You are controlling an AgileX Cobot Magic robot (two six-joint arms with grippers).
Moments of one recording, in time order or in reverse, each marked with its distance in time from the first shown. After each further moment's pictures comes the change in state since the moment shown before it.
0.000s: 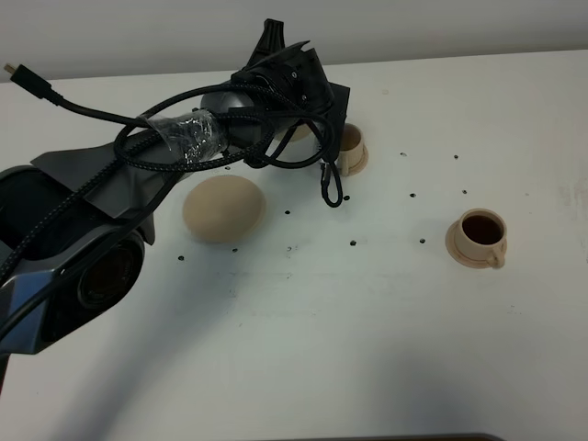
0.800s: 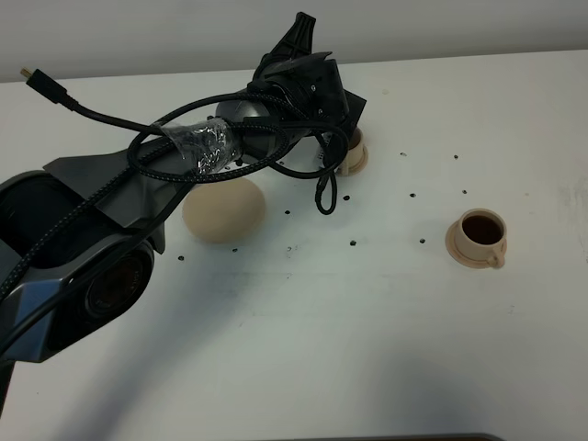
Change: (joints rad) left arm -0.036 0.002 0.000 0.119 -0.044 0.105; right arm 0.000 0.000 0.000 0.000 0.000 0.000
